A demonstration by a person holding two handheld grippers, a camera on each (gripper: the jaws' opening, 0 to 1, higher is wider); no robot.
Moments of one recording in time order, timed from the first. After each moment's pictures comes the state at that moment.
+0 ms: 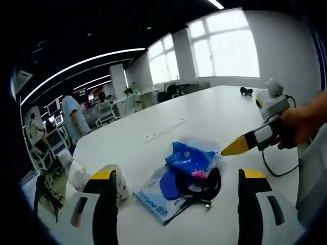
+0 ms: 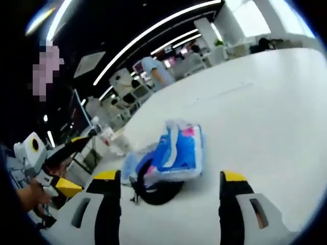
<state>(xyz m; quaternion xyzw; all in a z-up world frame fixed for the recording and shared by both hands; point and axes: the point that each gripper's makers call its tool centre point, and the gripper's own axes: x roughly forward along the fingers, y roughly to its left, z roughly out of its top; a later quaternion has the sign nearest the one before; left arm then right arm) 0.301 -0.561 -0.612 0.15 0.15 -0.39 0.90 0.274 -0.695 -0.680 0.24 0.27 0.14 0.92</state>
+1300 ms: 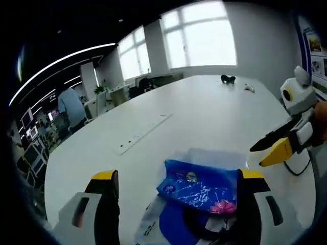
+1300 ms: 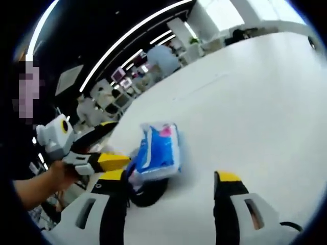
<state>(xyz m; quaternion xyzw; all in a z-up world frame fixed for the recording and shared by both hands) 0.379 -0.646 -0.659 0.18 0.18 -0.50 0.83 0.266 -0.720 -0.693 0.29 0.28 0.05 0.91</state>
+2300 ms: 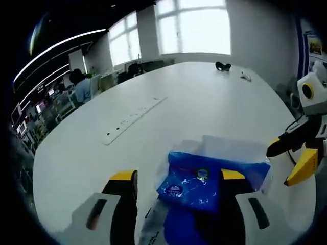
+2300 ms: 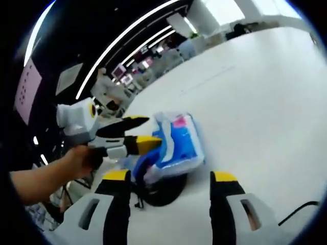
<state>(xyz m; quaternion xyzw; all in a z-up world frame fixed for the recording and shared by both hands) 0.390 -0.662 -0.697 0.18 0.26 -0.53 0.79 0.273 -0.683 -0.696 0.30 0.30 0.06 0.90</state>
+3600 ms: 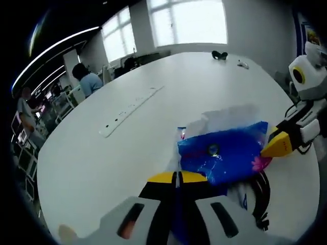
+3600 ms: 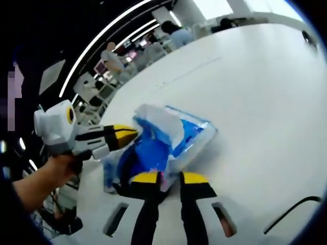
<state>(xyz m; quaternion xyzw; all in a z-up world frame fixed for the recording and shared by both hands) 0.392 -0.641 -0.712 0.24 0.26 -0.52 0.78 0.277 -0.693 -0.719 0.29 0.35 -0.01 0.89</state>
